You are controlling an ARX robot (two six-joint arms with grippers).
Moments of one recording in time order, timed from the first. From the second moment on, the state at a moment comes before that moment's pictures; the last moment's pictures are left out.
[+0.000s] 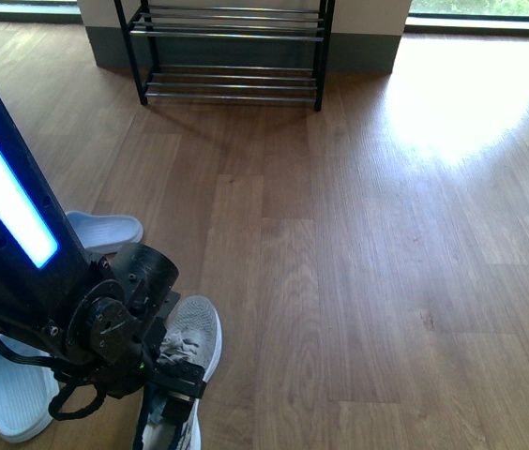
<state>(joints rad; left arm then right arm) -0.35 2.69 1.15 0.14 -0.07 -0.06 -0.57 0.44 0.28 -0.03 -0.46 -0.20</state>
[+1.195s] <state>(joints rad) -0.27 2.43 0.95 0.19 -0.17 -0.04 -0.57 0.44 0.28 -0.03 -0.46 -0.20</state>
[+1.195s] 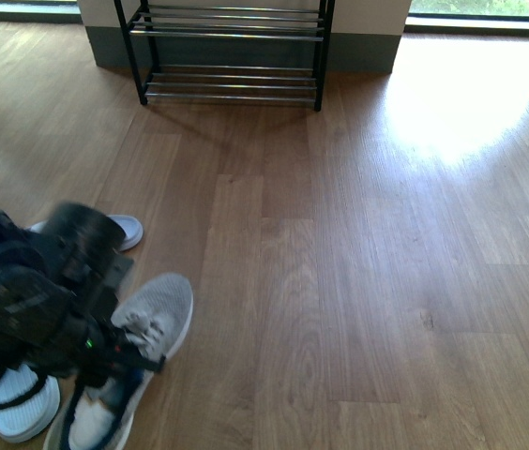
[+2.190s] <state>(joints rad) -0.15 0.69 0.30 -0.20 -0.55 0.03 -0.57 0.44 0.28 -0.03 -0.46 -0.20</state>
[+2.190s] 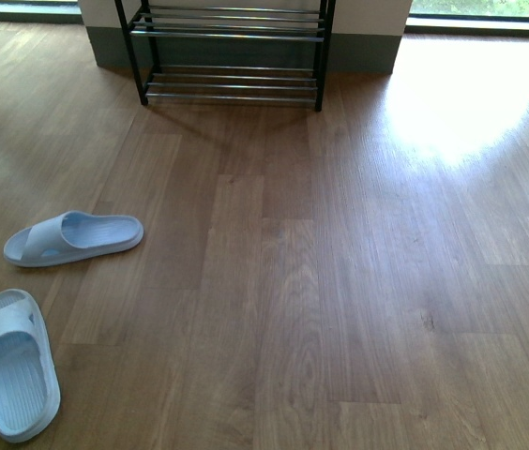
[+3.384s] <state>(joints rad) -0.25 0.32 0.24 -0.26 -0.71 0.08 -0.57 0.44 0.28 -0.03 -0.46 -0.20</state>
